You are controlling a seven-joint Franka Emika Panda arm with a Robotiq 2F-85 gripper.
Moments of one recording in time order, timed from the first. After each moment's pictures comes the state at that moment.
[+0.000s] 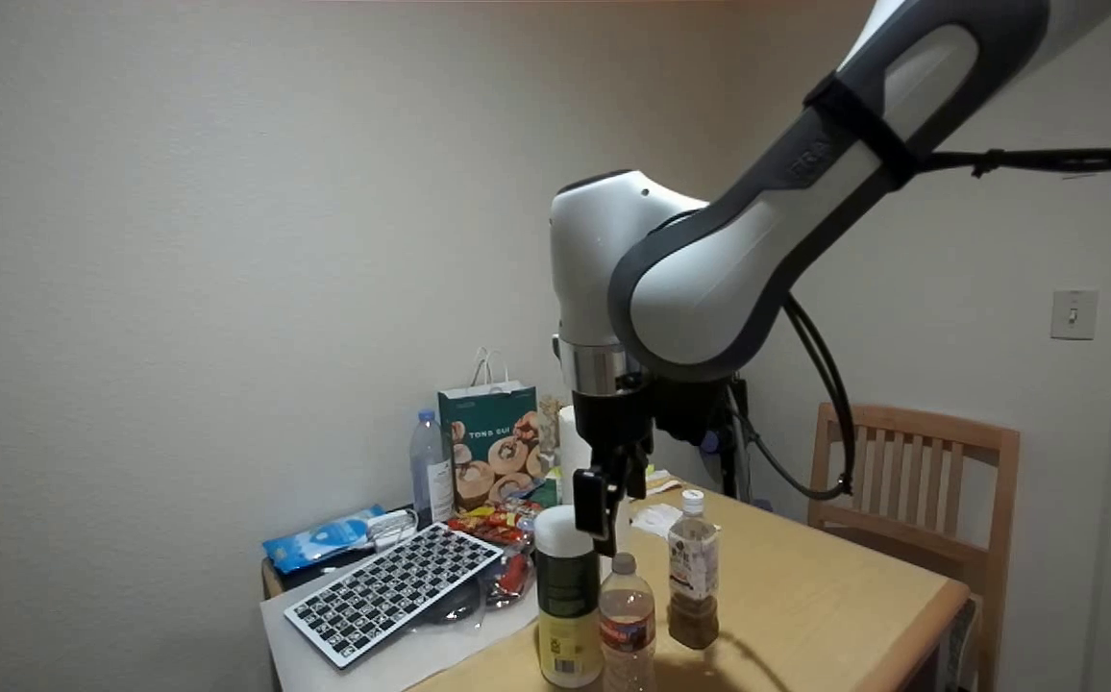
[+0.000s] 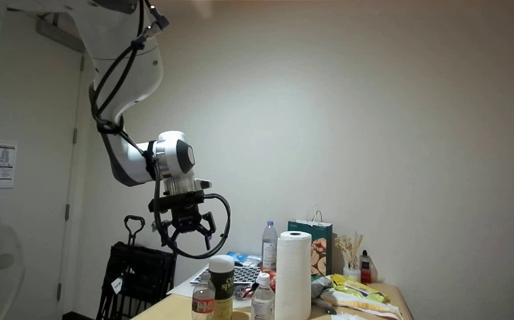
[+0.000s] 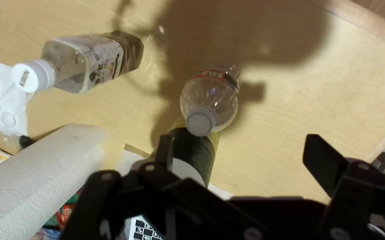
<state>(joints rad) 0.14 0.07 0.16 -2.23 -0.33 2.36 0.10</state>
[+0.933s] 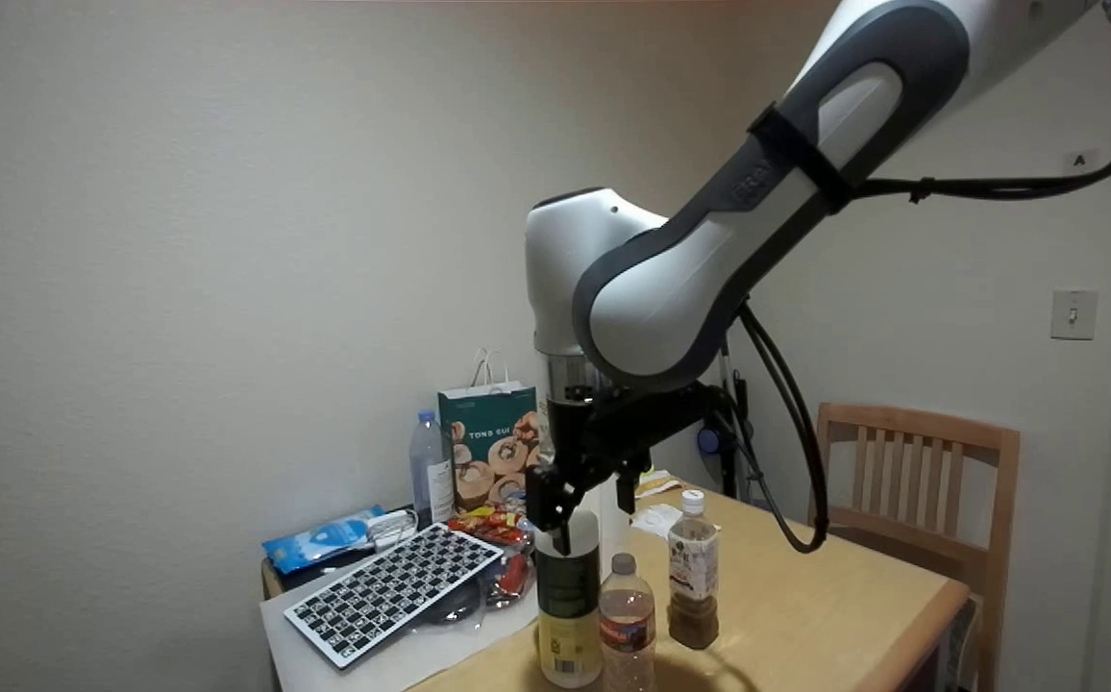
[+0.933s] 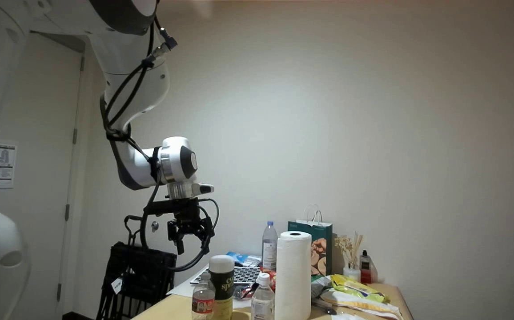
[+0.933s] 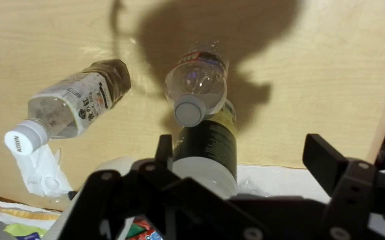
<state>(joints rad) 0.18 0.16 0.13 -2.14 -0.32 2.37 0.55</state>
